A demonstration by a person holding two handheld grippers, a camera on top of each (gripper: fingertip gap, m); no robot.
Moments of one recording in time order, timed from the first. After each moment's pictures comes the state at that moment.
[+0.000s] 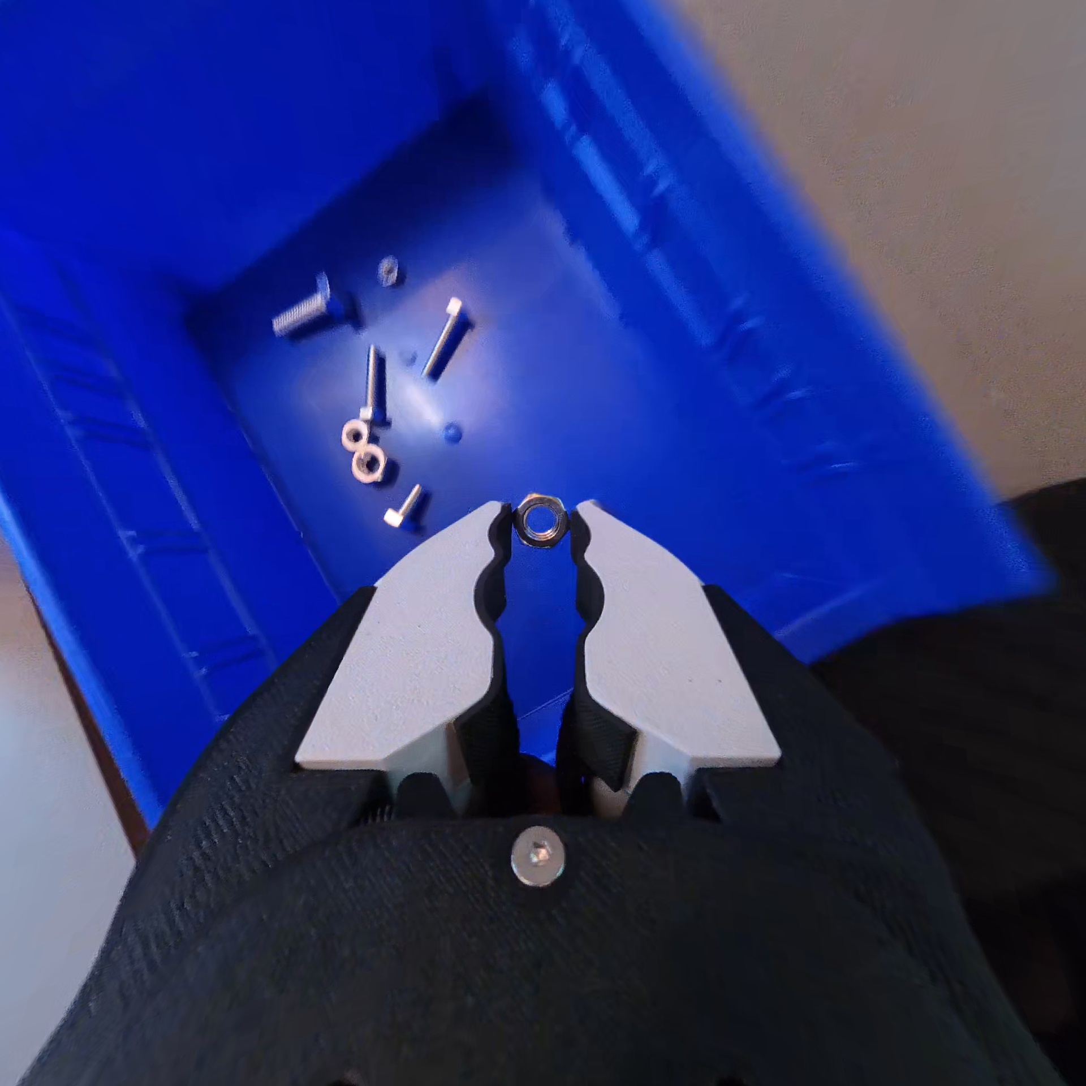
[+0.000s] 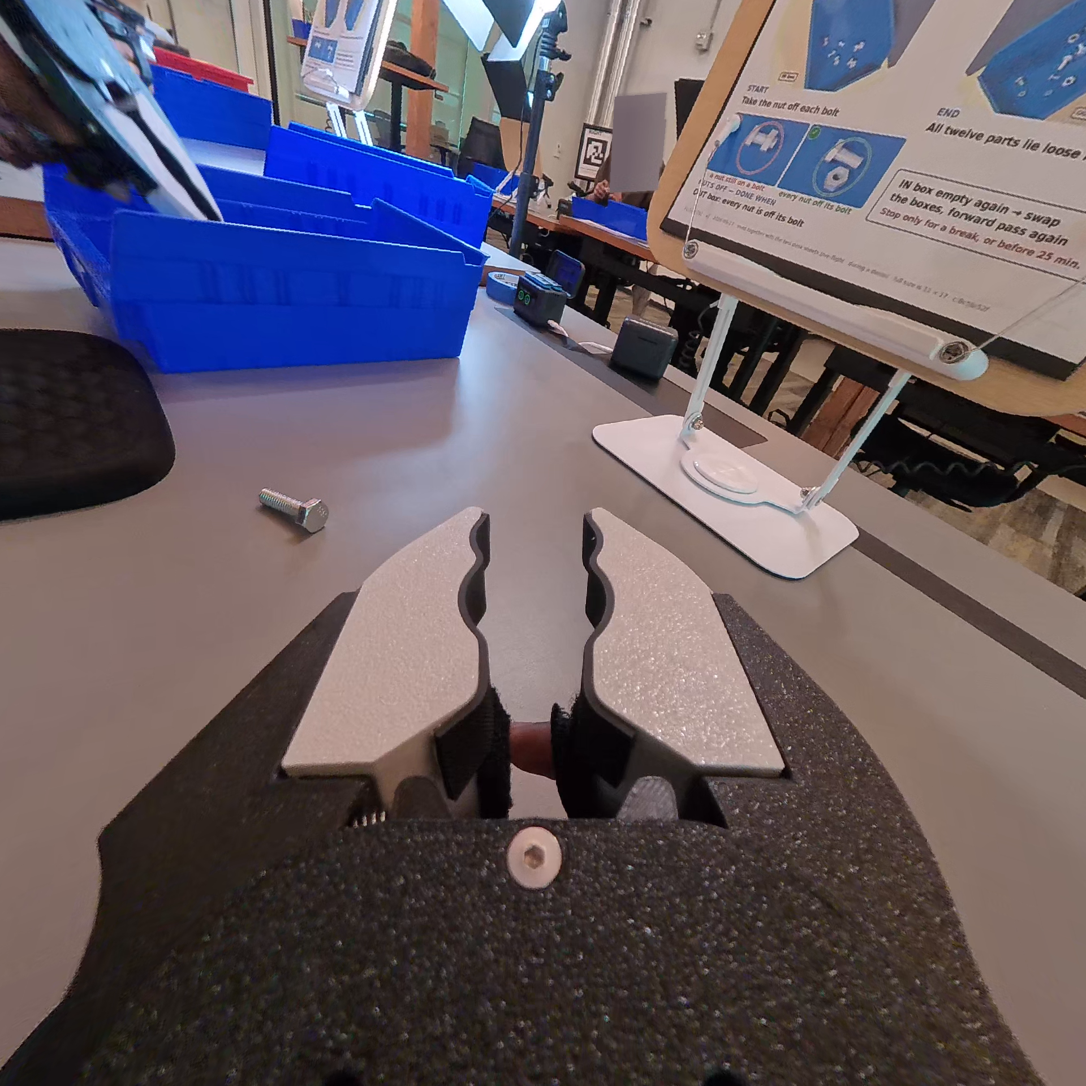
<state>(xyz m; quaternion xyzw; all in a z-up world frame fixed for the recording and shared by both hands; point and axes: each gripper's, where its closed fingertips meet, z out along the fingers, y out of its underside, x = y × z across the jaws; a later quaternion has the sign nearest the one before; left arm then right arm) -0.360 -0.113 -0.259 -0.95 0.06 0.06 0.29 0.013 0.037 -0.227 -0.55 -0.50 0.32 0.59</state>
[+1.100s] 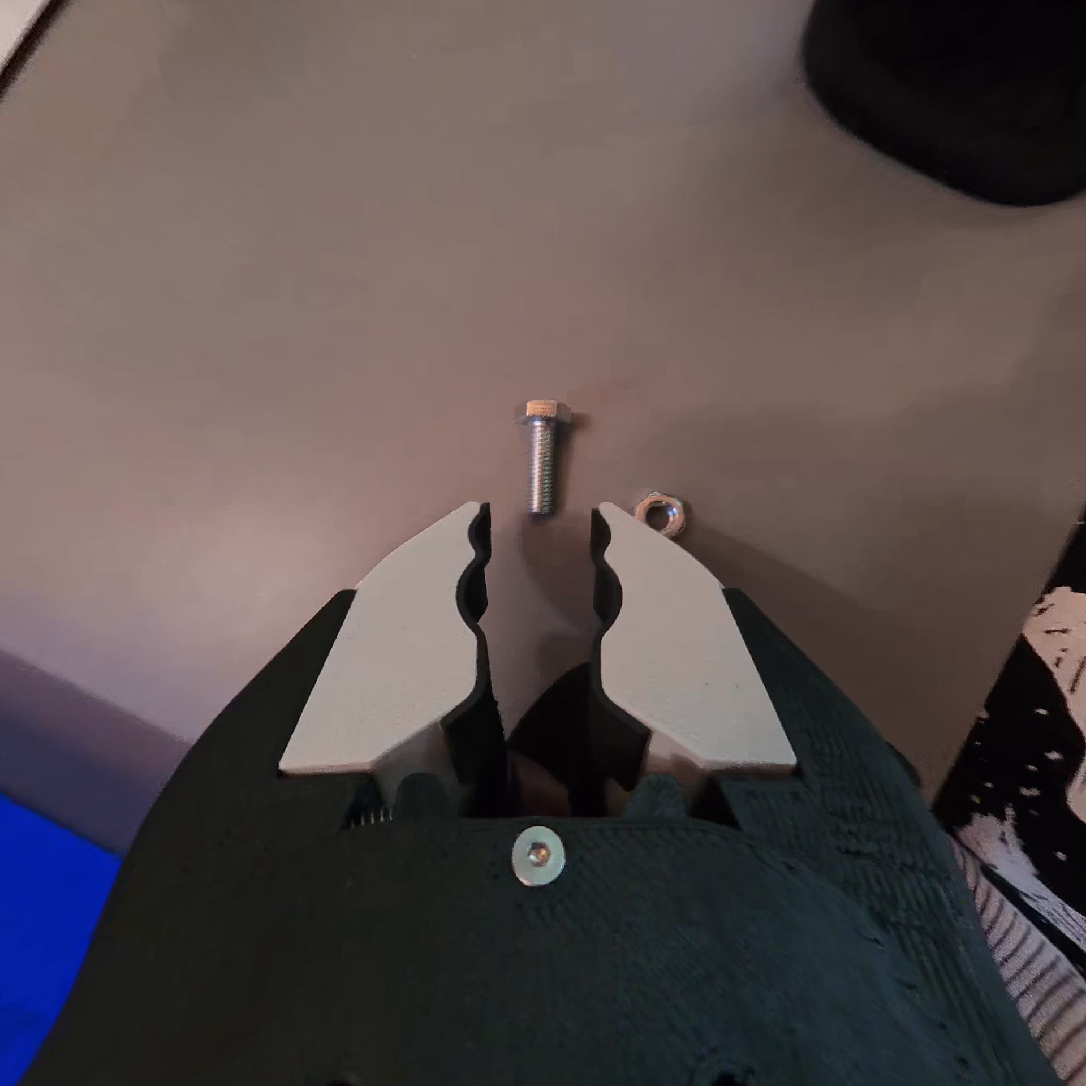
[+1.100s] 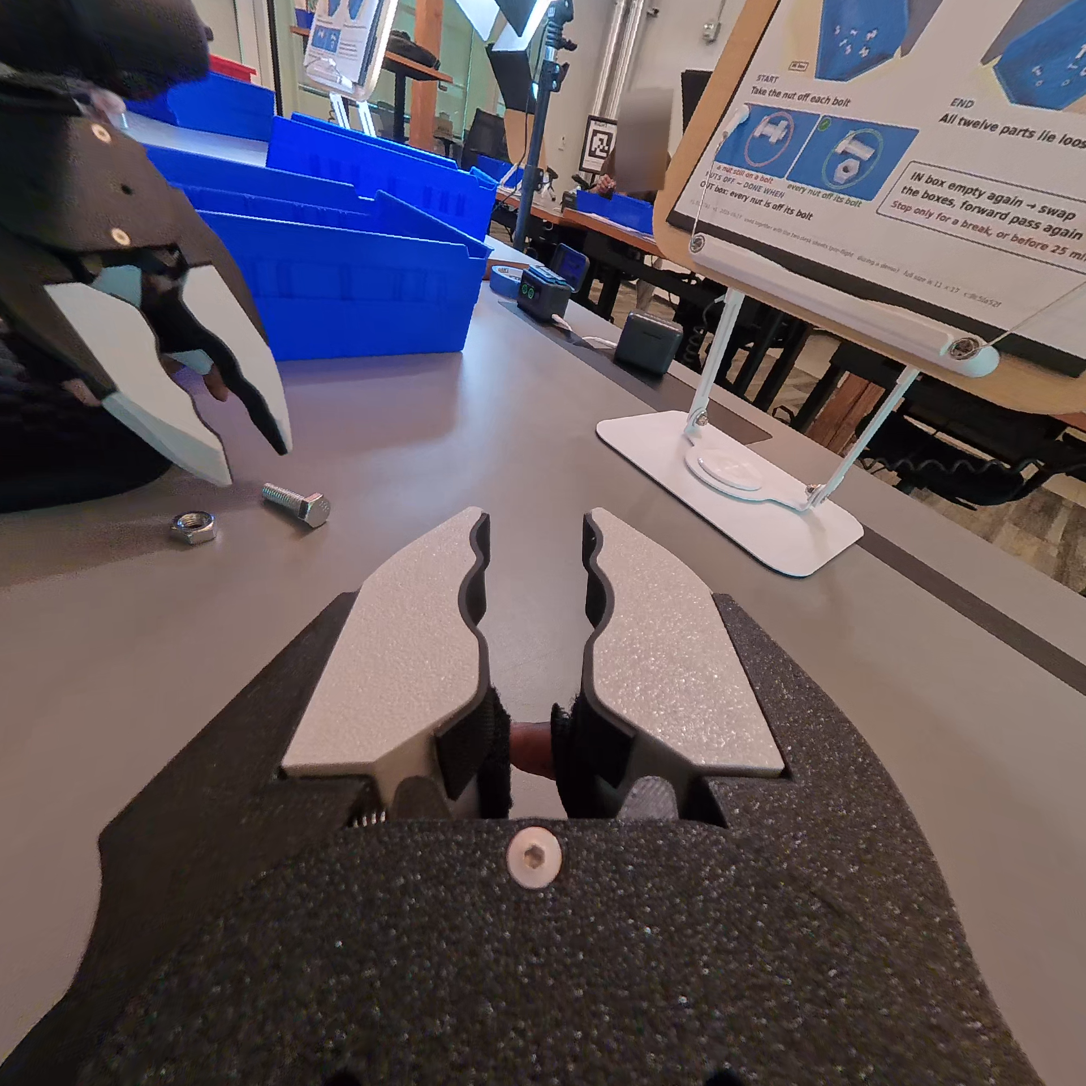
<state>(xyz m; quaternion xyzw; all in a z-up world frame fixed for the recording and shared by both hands) -0.115 -0.067 -0.309 -0.89 0.32 -0.09 0.30 0.012 0.037 -0.229 -0.55 -0.51 0.32 0.59</state>
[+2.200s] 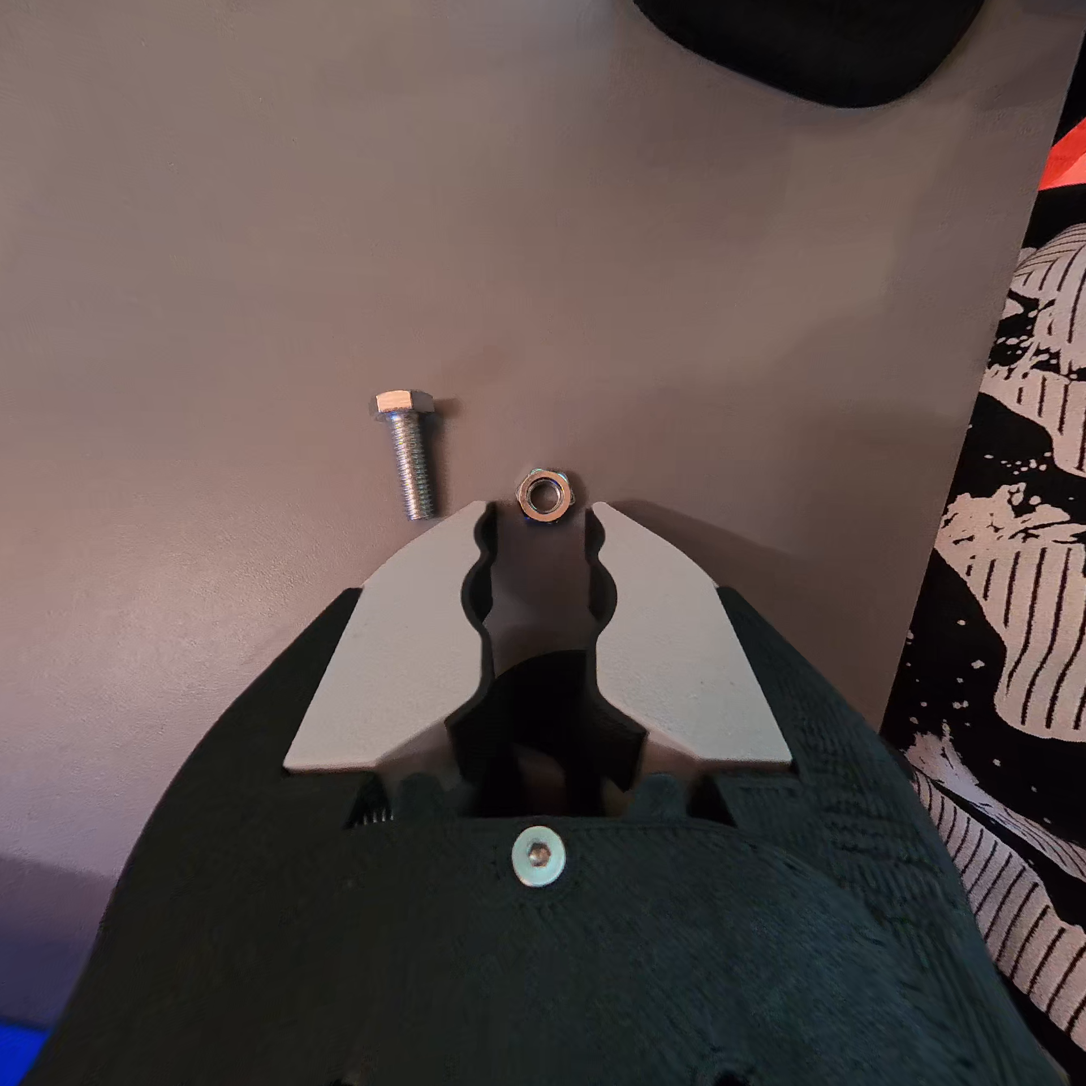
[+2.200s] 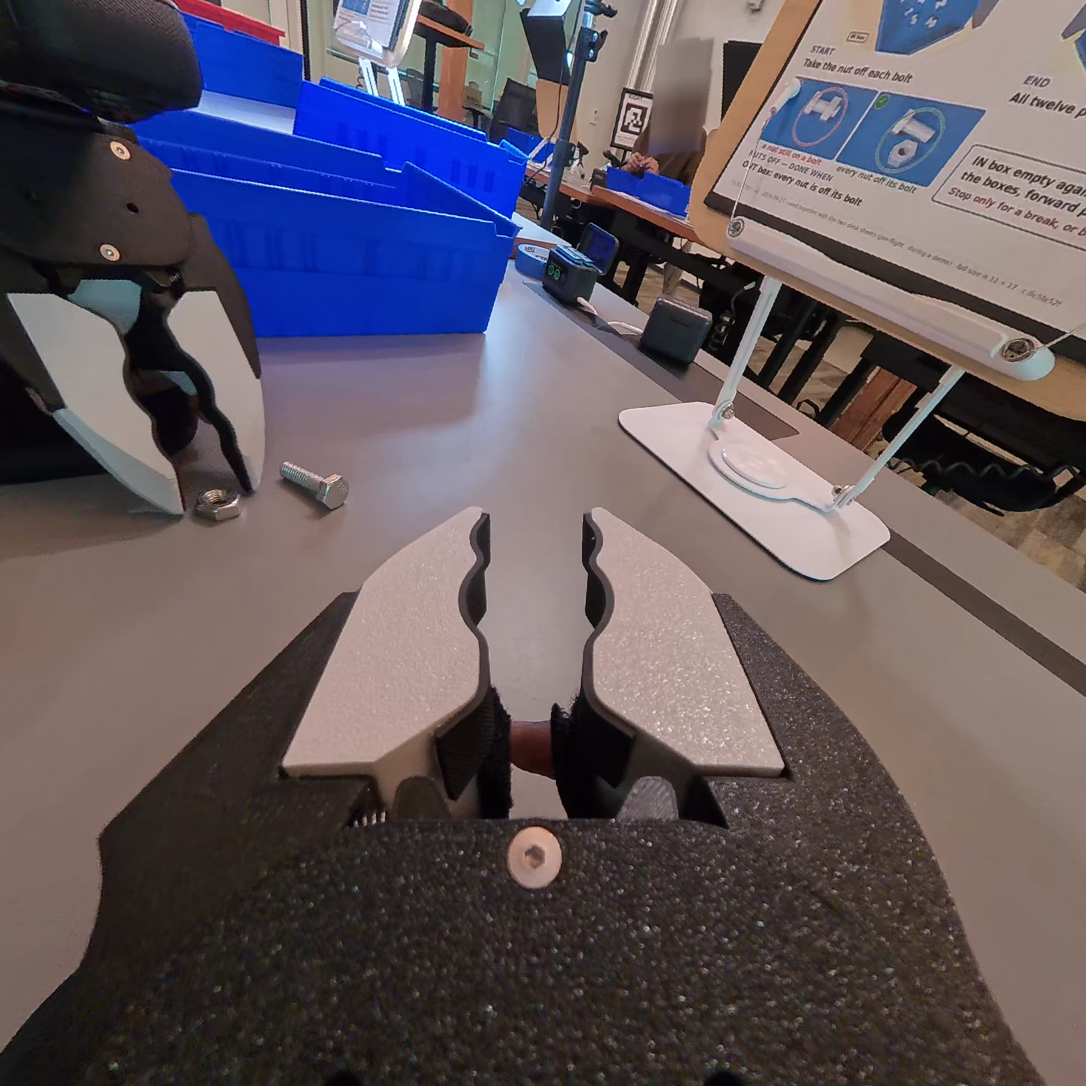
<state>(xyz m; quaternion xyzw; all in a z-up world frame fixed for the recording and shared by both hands) -0.088 -0.092 -0.326 -0.87 0.39 -0.15 0.27 0.008 0.031 -0.236 -0.54 -0.53 0.31 0.57</state>
